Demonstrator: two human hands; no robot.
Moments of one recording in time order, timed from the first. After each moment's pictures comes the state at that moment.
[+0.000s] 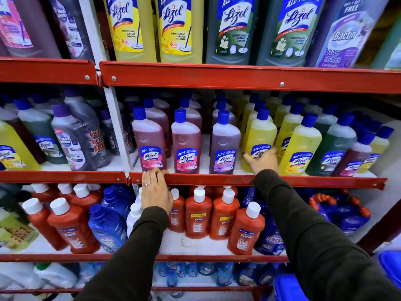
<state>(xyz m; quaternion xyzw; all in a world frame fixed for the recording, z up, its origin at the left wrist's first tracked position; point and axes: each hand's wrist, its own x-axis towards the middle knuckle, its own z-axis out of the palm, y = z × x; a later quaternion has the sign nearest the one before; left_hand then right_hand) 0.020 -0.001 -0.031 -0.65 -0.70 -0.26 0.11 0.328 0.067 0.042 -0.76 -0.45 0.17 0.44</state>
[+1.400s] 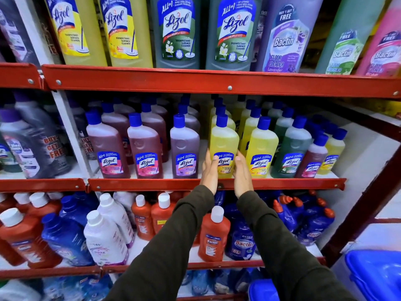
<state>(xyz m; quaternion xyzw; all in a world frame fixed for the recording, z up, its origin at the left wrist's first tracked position) 0.269 0.017 0.042 -0.54 -0.44 -0.52 -0.49 0.374 0.027 0.014 -0.52 -0.49 0.36 0.60</state>
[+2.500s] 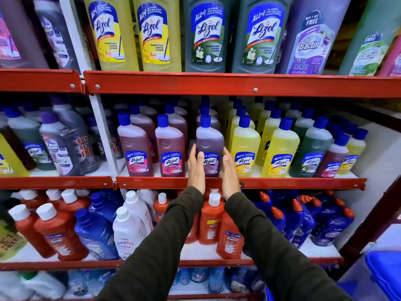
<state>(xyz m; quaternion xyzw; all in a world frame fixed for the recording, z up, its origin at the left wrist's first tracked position) 0.173 0.014 0.036 -0.51 -0.43 -0.62 -0.42 0.267 0.003 0.028 -0.43 -0.49 0.42 0.63</state>
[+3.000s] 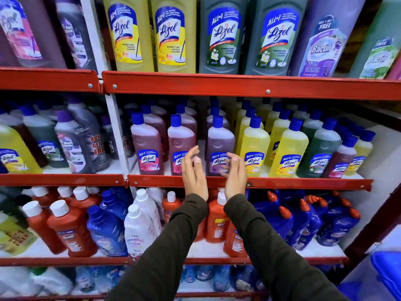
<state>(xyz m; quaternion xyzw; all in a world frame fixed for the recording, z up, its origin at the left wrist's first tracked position) 0.143 -0.017 0.036 -0.51 -0.42 -0.71 -0.25 0.237 -0.008 0.032 -0.46 -0.42 0.33 0.71</state>
